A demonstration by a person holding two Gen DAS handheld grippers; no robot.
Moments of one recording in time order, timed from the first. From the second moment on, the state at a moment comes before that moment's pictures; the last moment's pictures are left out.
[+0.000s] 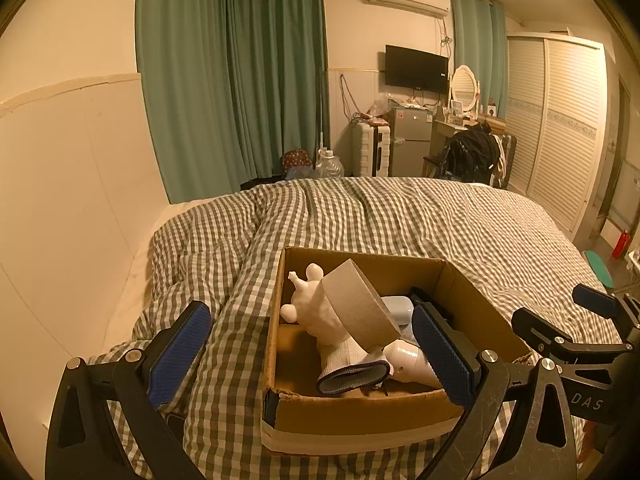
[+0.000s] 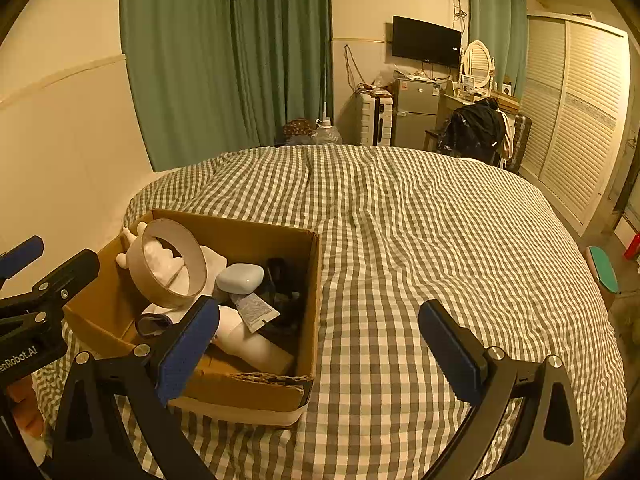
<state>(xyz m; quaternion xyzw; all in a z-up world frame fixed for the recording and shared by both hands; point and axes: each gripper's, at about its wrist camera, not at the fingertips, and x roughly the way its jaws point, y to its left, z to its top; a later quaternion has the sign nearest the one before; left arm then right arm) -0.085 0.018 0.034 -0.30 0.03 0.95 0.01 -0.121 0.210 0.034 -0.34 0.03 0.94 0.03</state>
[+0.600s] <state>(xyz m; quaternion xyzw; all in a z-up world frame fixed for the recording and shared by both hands) -0.086 0.018 0.031 -0.30 0.03 0.95 0.01 -0.124 0.208 0.031 -0.35 0.03 0.94 0.03</state>
